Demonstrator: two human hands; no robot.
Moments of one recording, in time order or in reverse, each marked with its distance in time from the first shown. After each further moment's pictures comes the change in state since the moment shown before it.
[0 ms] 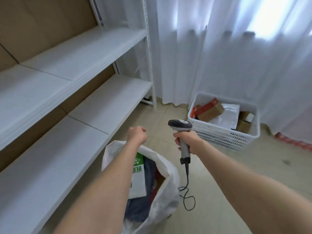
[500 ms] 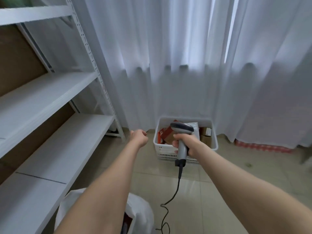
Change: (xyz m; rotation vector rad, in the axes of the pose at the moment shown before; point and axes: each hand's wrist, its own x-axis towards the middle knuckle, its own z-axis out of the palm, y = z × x) left_hand -0.029 0.233 0.049 0.041 -0.088 0.313; right_hand -0.031 -0.053 -0.208 0.391 0.168 -0.116
